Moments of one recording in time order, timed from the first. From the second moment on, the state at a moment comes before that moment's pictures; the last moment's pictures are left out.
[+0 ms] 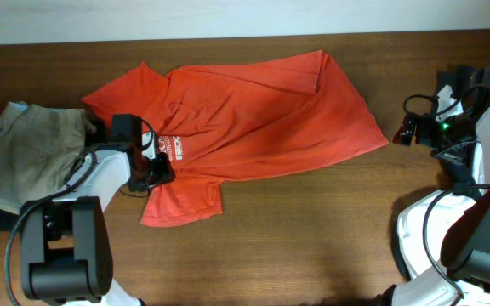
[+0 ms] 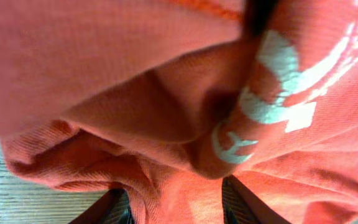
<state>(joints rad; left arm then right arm) 0.01 1.81 1.02 -0.58 0.21 -0.22 -0.40 1.83 1.53 -1.14 -0.27 -0.09</state>
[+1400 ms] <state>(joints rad) 0.04 1.62 1.23 -1.07 0.10 -0.13 -0.14 1.85 1.03 -0.42 -0.27 0.40</state>
